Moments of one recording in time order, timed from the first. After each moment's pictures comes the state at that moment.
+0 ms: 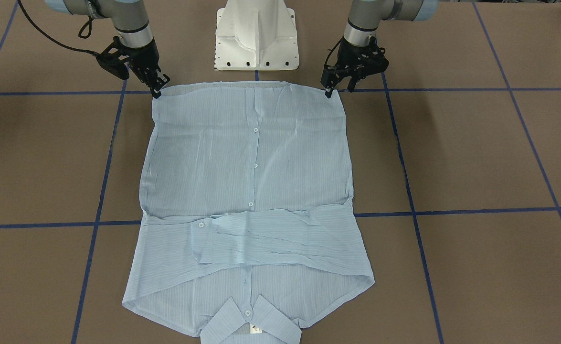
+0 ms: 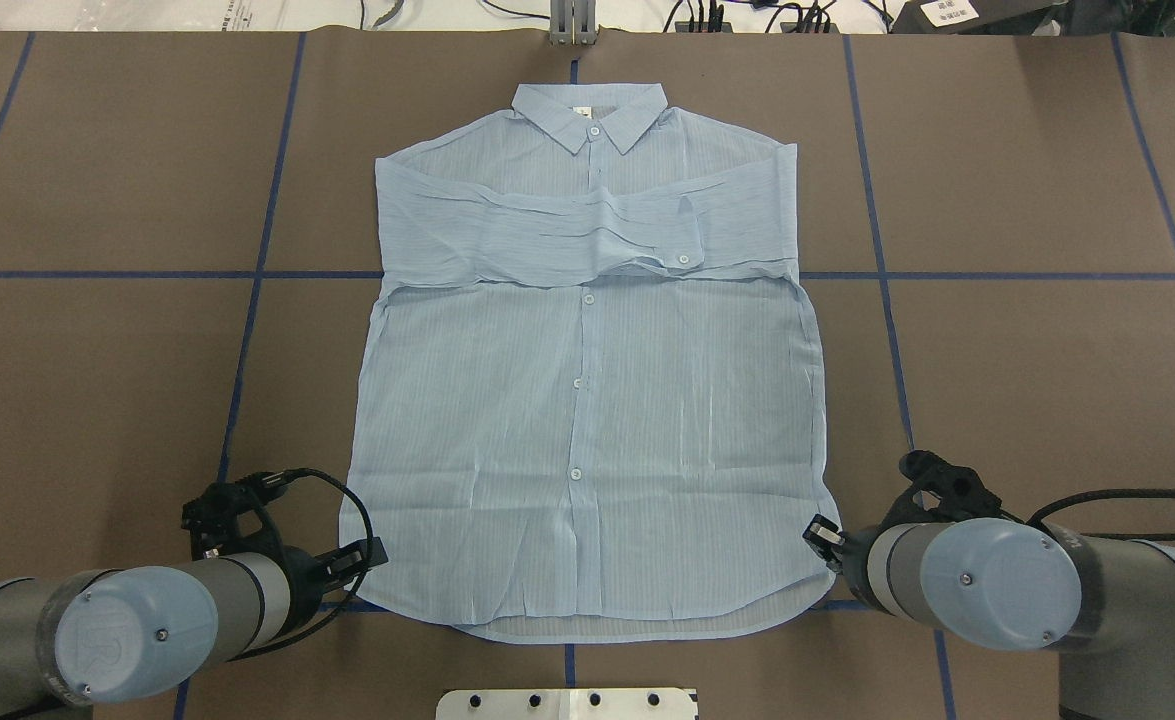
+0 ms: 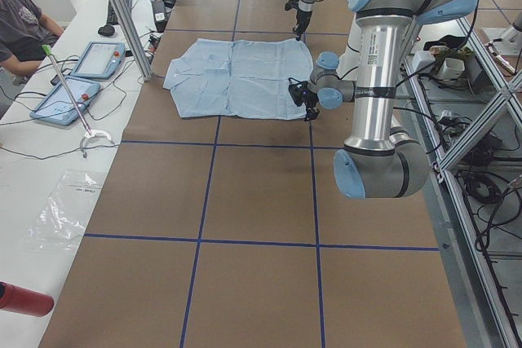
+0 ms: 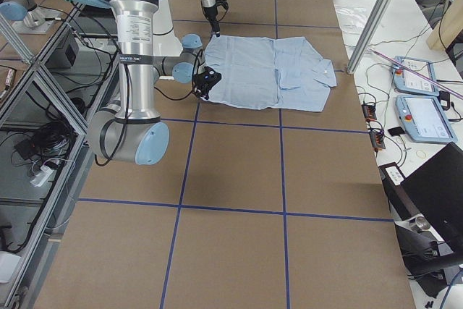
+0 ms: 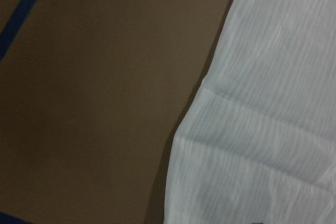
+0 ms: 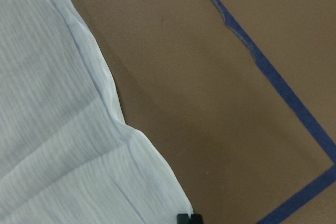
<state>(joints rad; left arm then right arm) -0.15 -1.66 -2.05 -1.91 -1.48 -1.86 0.21 -1.56 2.14 -1.41 1.59 2.07</state>
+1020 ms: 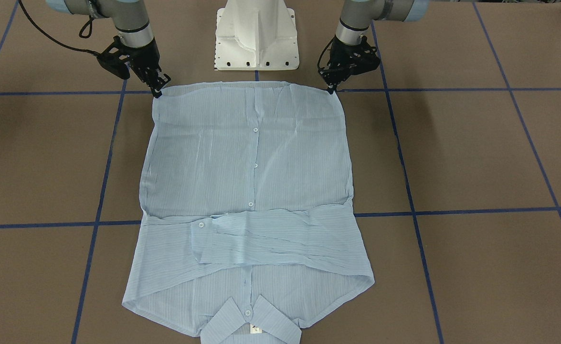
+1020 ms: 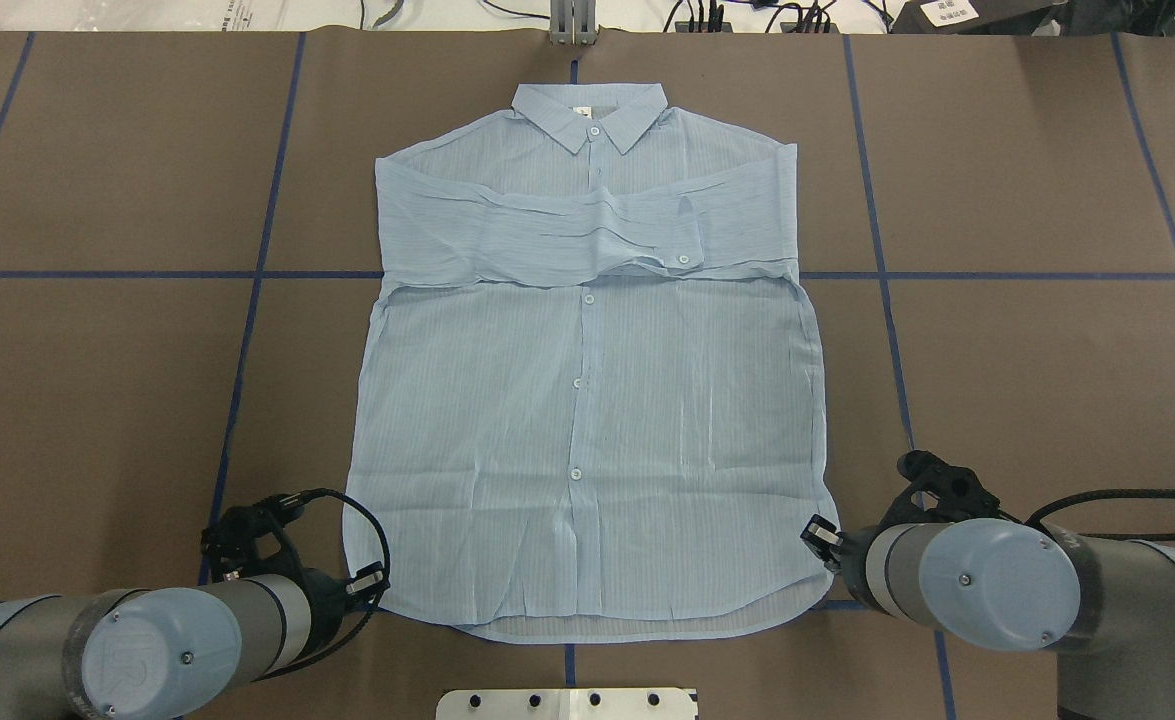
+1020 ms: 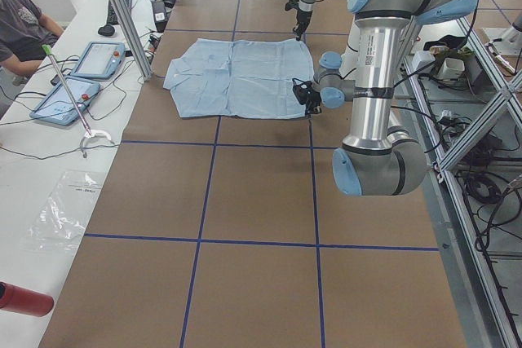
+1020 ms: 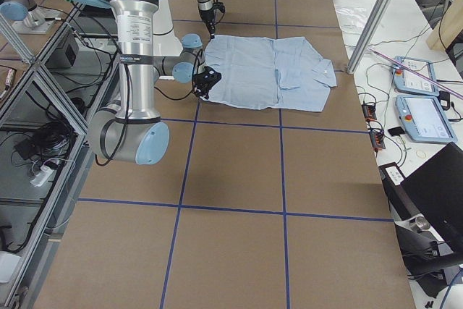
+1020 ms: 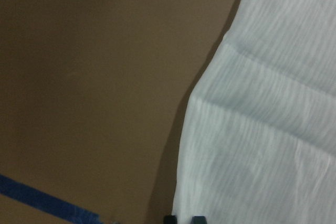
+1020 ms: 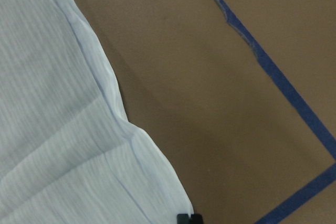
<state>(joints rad) -0.12 -1.69 -2.04 -1.91 -1.49 -1.93 0.21 -1.55 2.15 -1.41 1.59 2.07</state>
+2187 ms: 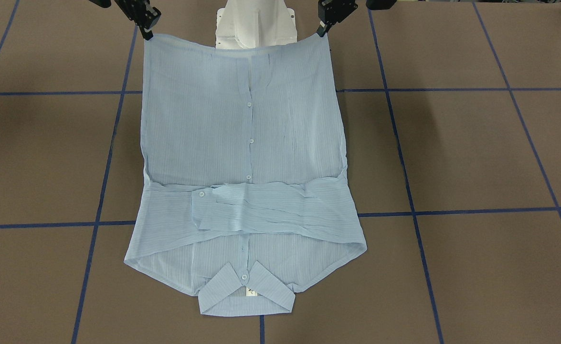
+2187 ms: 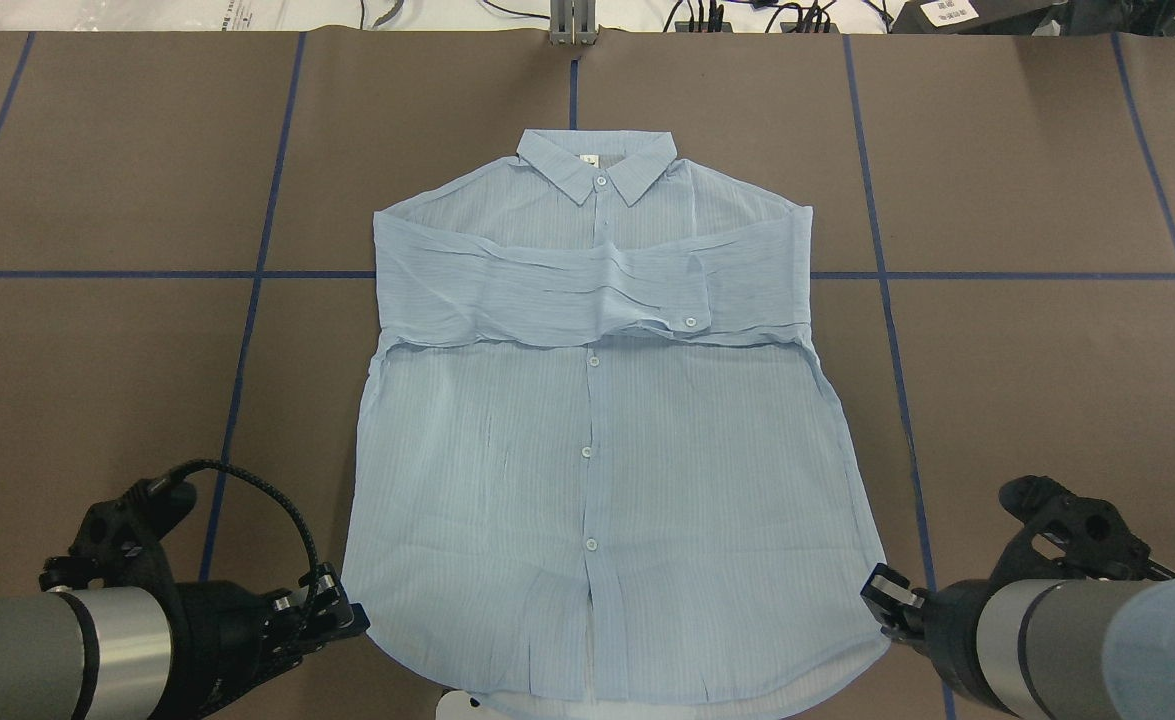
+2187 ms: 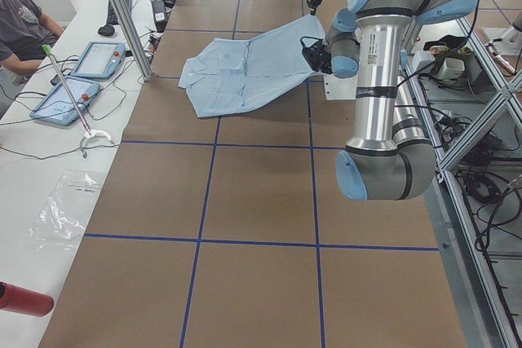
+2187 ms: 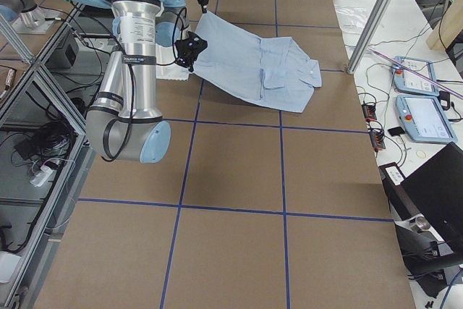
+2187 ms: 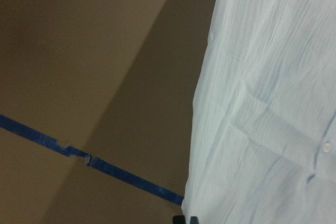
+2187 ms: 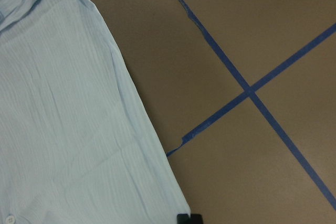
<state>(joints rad) -0.12 -1.62 -2.47 -1.85 -1.55 -2.11 0.12 -1.55 2.61 -1.85 1.59 2.15</state>
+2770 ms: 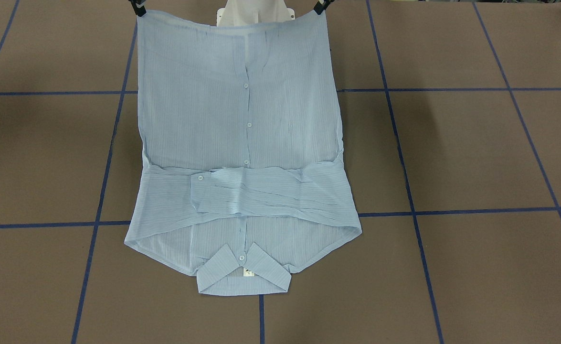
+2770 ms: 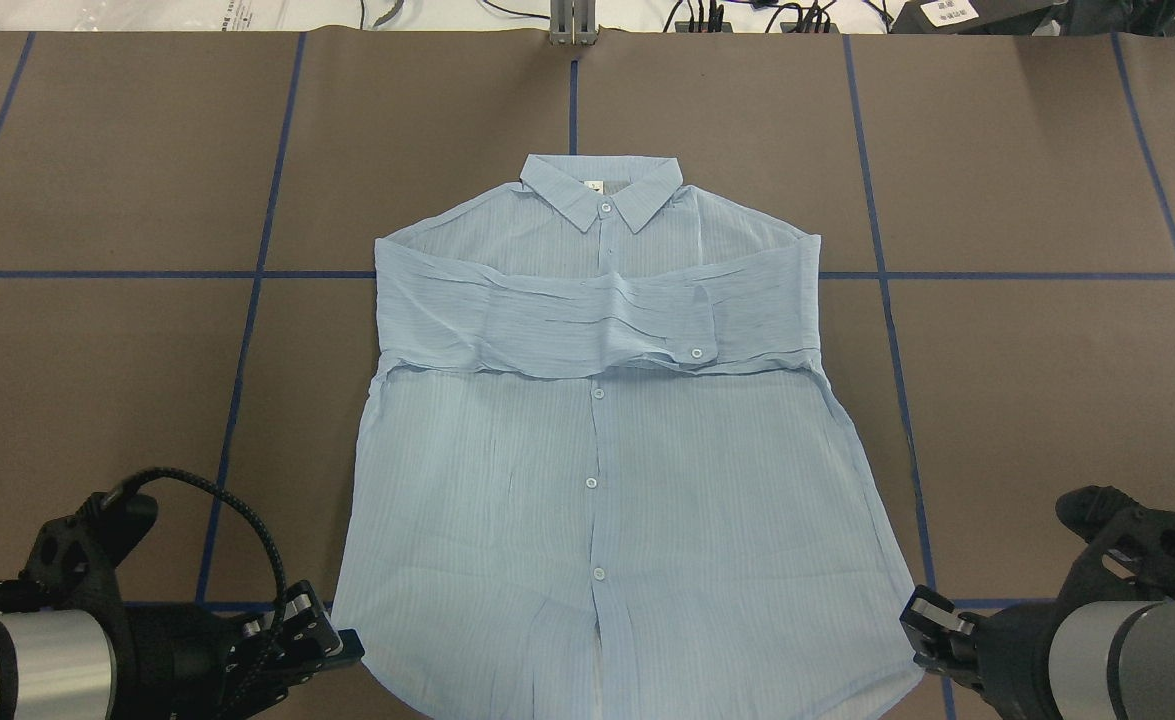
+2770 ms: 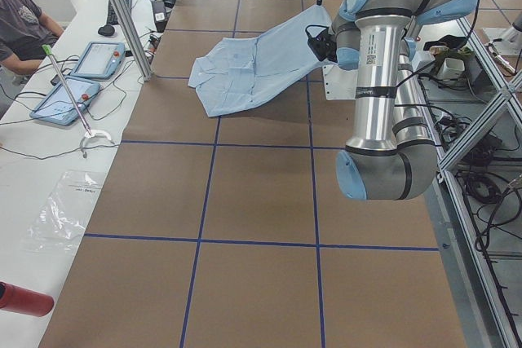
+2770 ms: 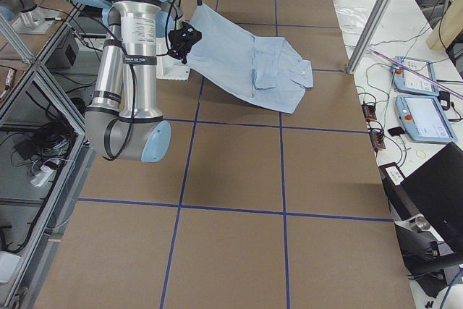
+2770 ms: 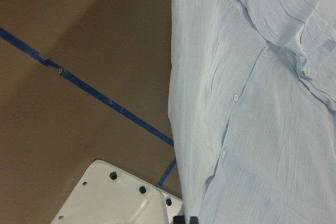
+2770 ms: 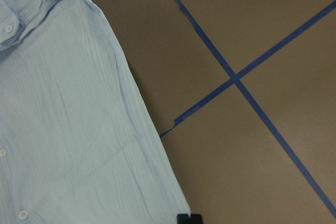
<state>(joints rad) -0.09 -1.62 -2.56 -1.83 -1.56 -2.17 0.10 -1.54 2.71 -1.92 1.62 2.16</state>
